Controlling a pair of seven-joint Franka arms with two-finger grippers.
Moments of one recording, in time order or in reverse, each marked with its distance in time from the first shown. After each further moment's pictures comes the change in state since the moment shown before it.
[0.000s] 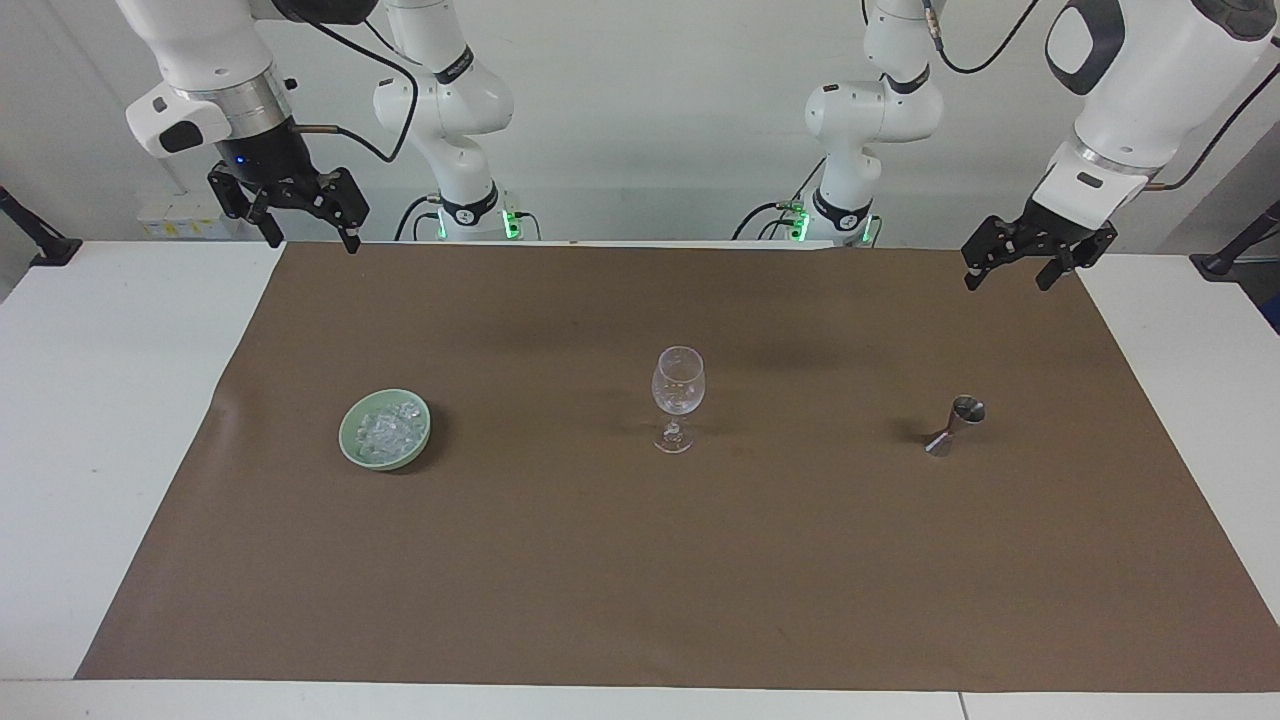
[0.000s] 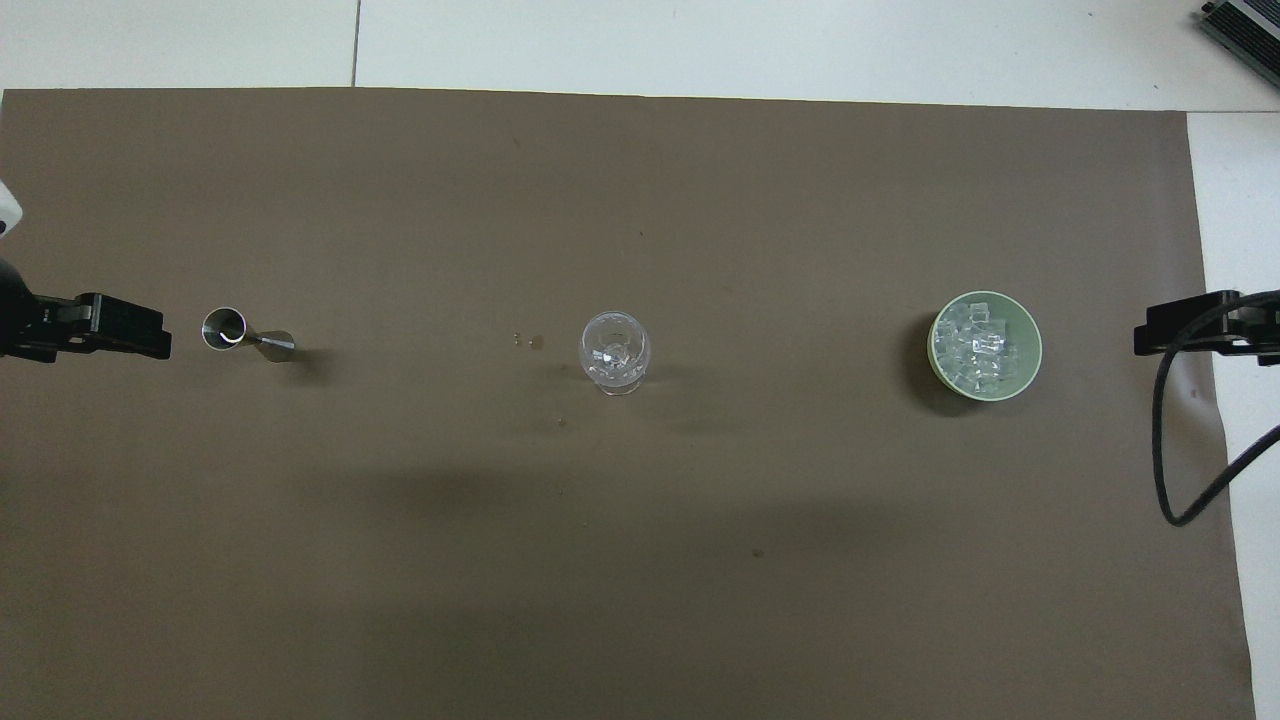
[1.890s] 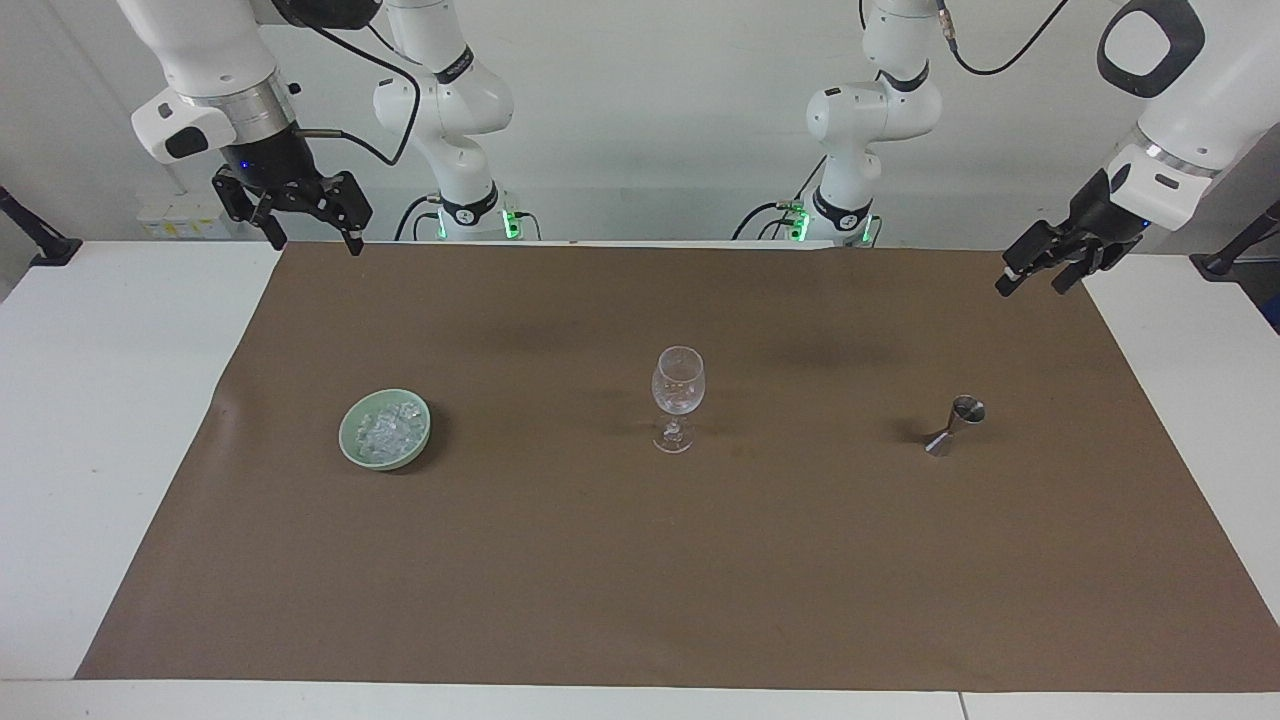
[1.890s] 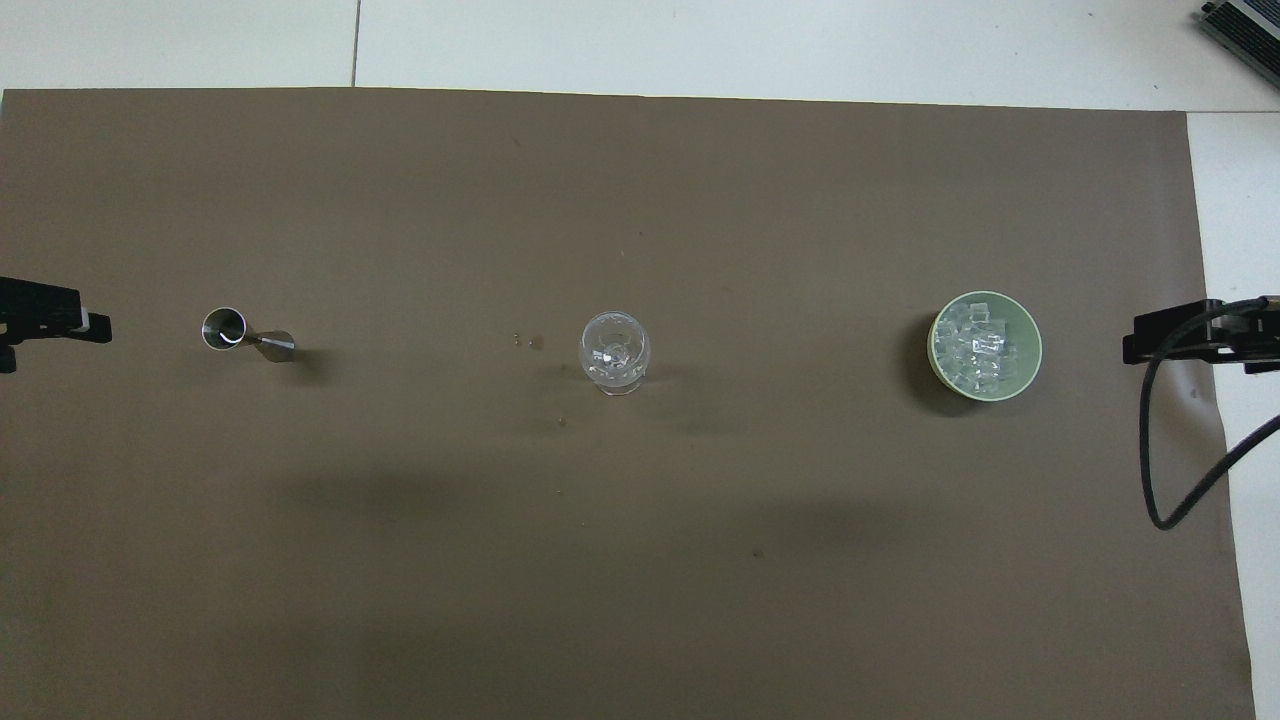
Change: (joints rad) left arm 0.158 -0.014 0.009 -0.045 -0.168 0.059 -0.035; right arm 0.001 -0.006 0.002 -0.031 0.000 0.002 0.000
